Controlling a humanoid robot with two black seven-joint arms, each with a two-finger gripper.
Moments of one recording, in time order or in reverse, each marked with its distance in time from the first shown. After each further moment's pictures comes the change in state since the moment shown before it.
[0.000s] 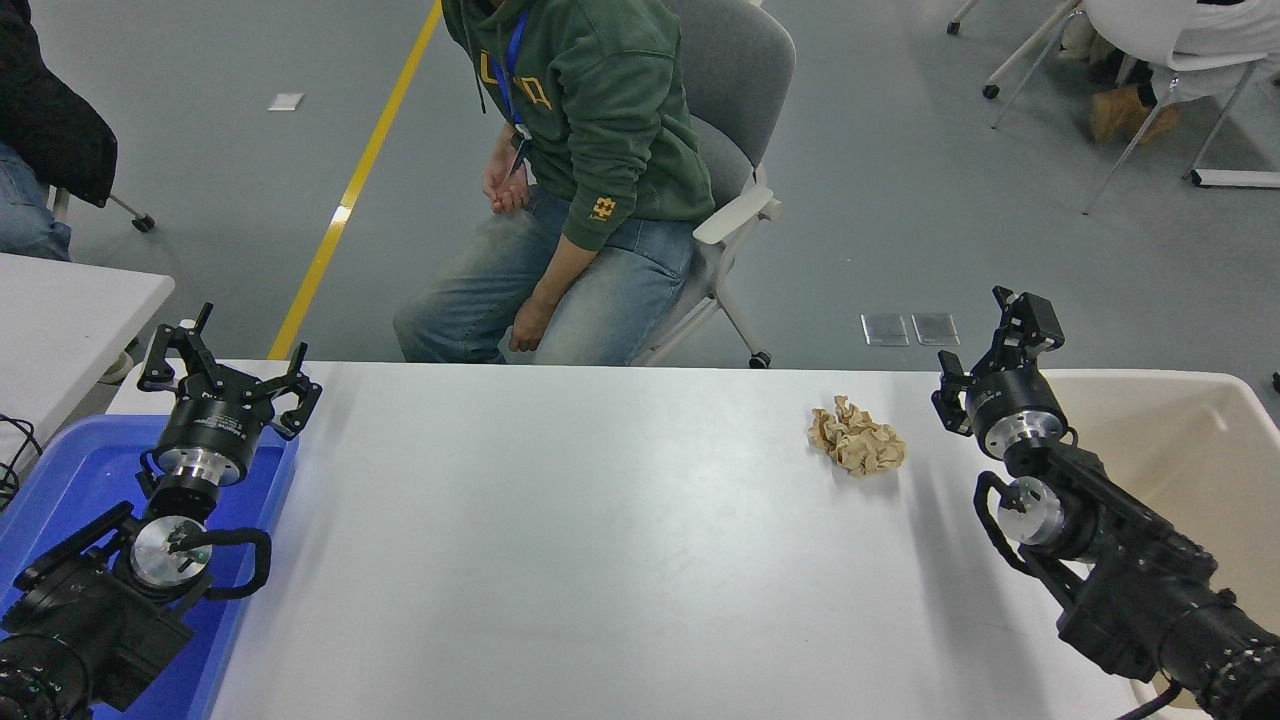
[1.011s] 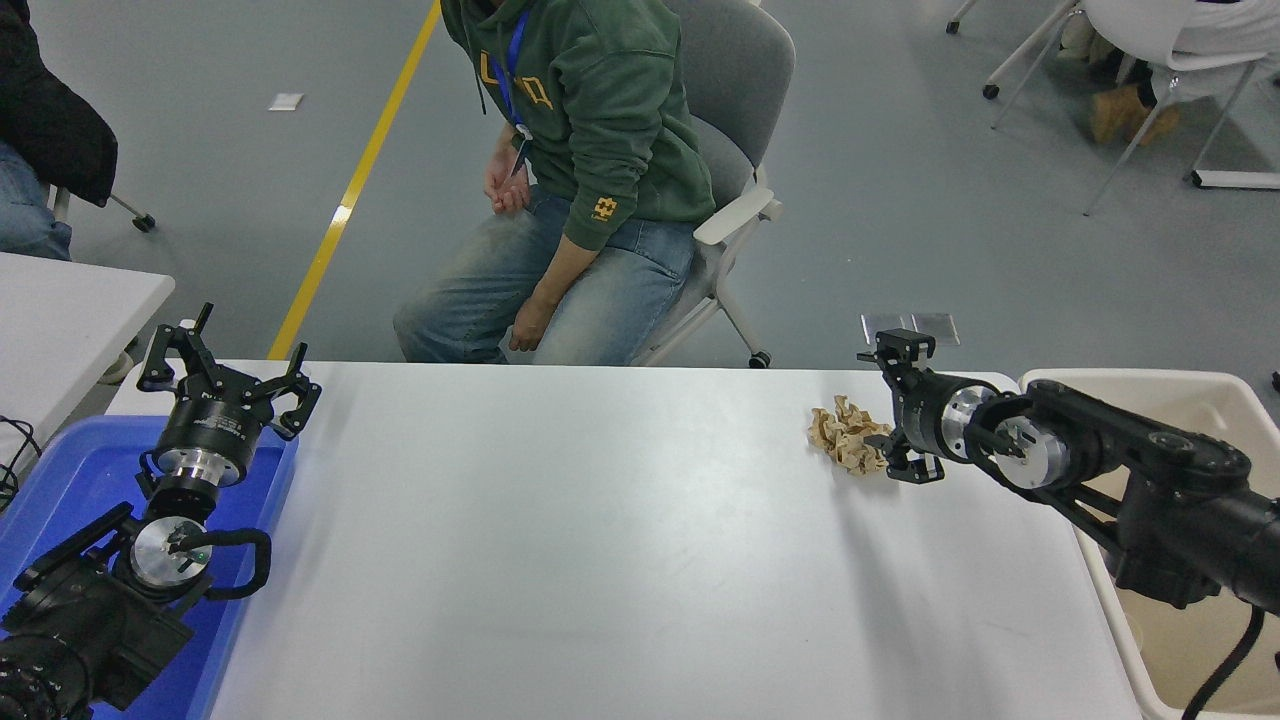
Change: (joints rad) left arm 0.000 0.000 0.000 0.000 0.000 0.000 0.000; right arm 0.257 -0.141 -0.401 0.238 0.184 -0.057 -0.728
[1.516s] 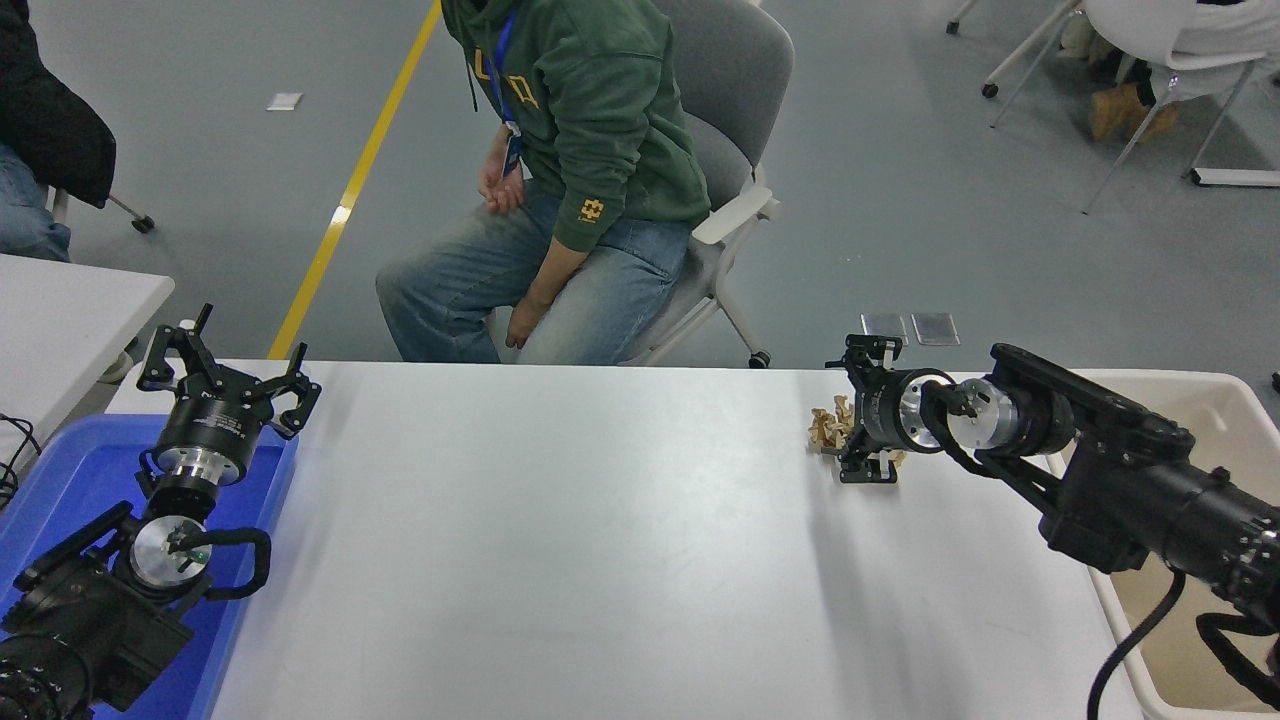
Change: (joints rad) left arm 0.000 0.000 0.000 0.000 0.000 0.000 0.000; right arm 0.047 0.162 0.069 -0.264 0.108 -0.092 -0.112
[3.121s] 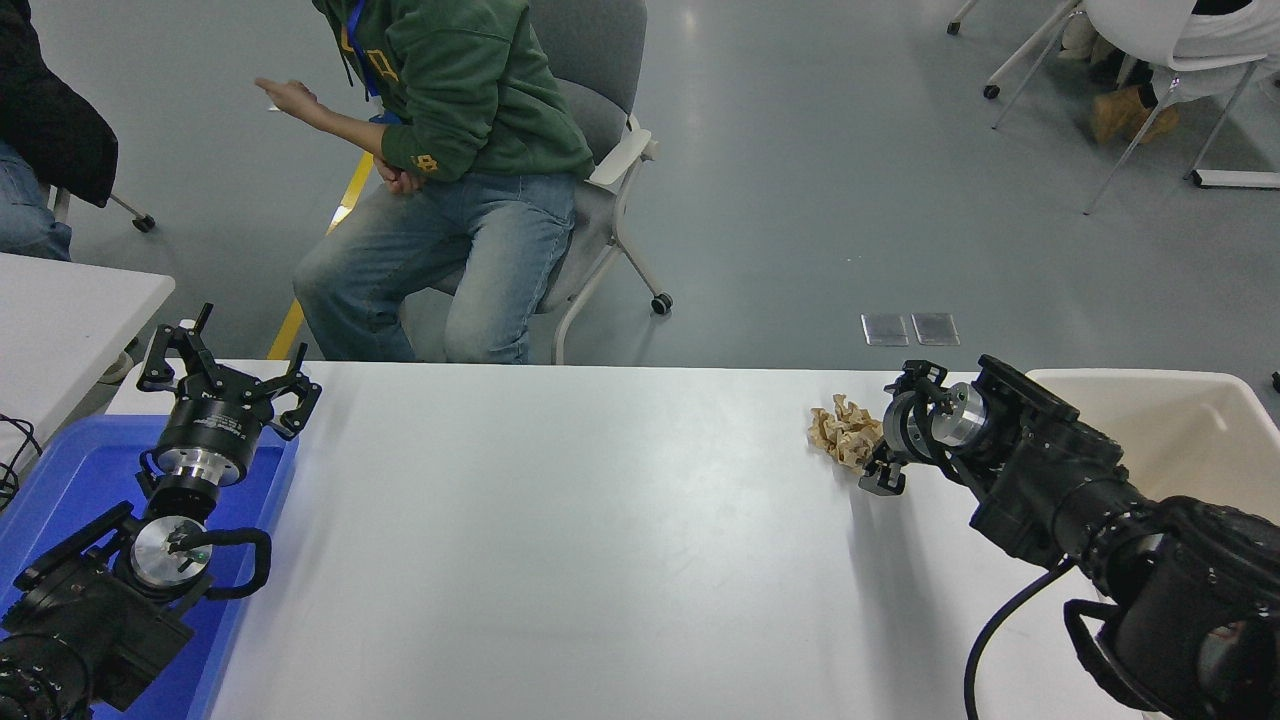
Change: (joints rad) left arm 0.000 0.000 0.000 0.000 0.000 0.000 0.000; right arm 0.032 0.227 0.048 -0.497 0.067 0.038 0.090
